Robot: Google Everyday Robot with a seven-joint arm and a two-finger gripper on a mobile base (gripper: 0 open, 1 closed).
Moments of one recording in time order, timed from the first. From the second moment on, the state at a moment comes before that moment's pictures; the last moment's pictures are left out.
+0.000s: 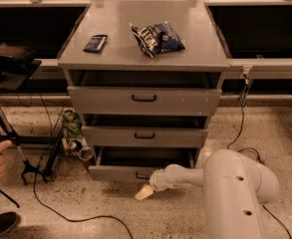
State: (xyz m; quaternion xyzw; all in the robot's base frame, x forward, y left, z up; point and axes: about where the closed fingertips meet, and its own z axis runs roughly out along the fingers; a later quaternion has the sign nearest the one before) arm 0.639 -0.011 0.201 -0.42 0.85 0.18 0.27
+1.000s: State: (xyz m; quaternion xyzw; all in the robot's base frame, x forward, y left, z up) arm 0.733 -0.020 0.227 -0.35 0.89 0.07 0.29
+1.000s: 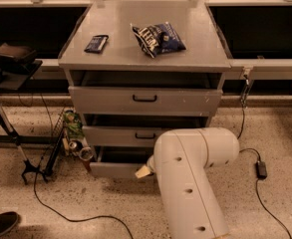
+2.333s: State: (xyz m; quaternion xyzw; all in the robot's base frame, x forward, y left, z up) arm 0.669 -0.128 0.209 -0.24 0.94 0.06 0.22
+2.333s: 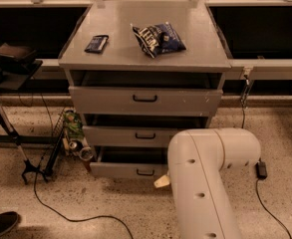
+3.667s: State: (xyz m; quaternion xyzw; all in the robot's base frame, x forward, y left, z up) arm 0.676 -0.121 0.158 -0.21 0.96 0.14 0.13
